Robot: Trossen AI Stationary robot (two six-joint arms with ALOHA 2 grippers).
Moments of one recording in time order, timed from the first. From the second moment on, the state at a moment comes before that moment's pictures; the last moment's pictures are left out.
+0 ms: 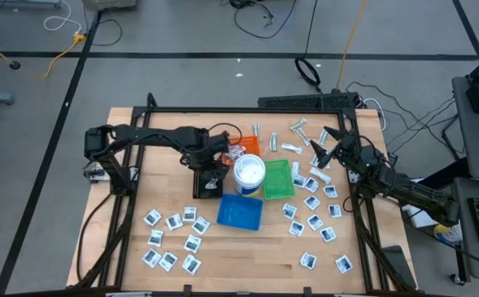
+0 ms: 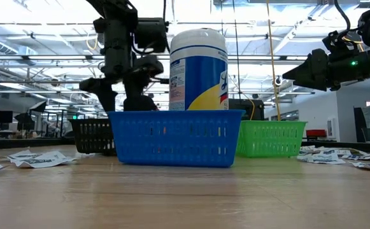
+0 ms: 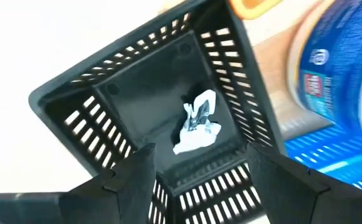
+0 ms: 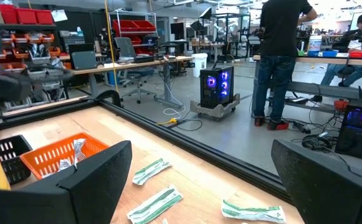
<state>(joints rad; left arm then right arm) 0.22 1.70 1.22 -0.94 0.19 -0.92 -0.47 0.10 0.01 0.10 0.29 0.04</state>
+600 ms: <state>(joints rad) 0.14 1.50 1.22 -1.05 0.18 -0.64 -0.47 0.10 0.01 0.10 0.29 0.04</state>
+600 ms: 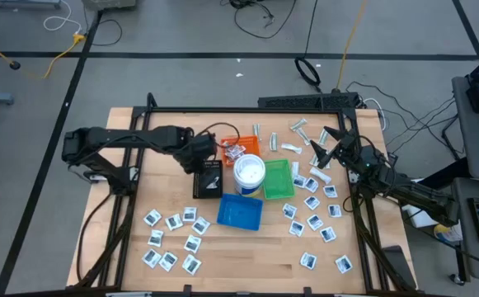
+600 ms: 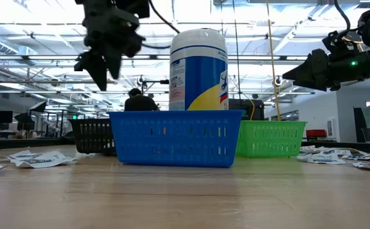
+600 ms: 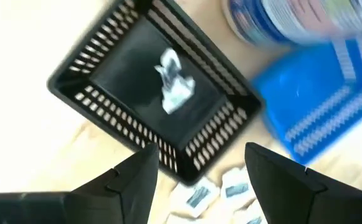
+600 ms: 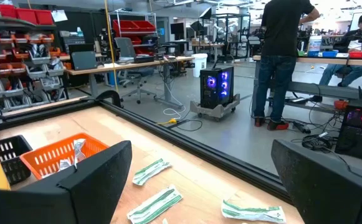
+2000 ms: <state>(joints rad) -0.42 1.46 0.83 -0.92 0.14 -0.81 -0.47 0.10 0.01 0.10 0.29 0.04</state>
